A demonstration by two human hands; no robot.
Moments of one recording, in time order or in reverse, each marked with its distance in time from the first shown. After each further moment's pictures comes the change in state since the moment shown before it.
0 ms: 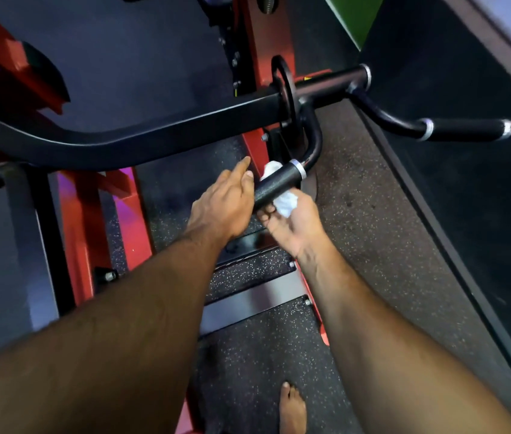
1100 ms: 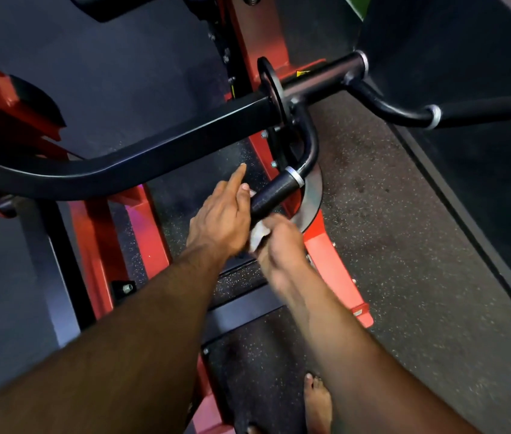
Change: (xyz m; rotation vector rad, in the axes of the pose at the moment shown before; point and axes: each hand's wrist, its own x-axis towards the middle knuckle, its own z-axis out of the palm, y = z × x) left_hand 0.003 -0.002 -0.001 0.032 0.013 0.083; right_hand -0.026 0.027 0.025 -0.085 0.204 0.023
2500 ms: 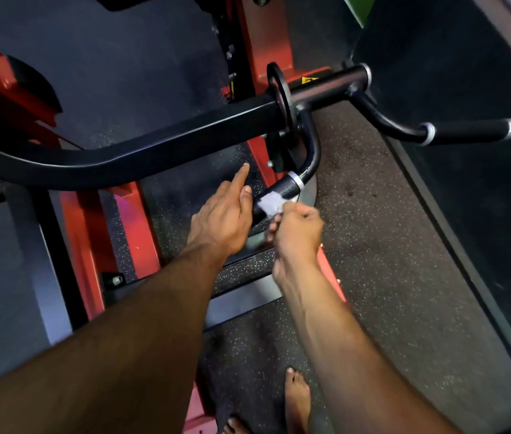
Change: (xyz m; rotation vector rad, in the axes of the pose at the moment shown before) left_hand -0.003 0.001 -0.006 -0.027 -0.066 -0.046; right_hand -0.018 -0.025 0.013 -0.131 0.399 -0.232
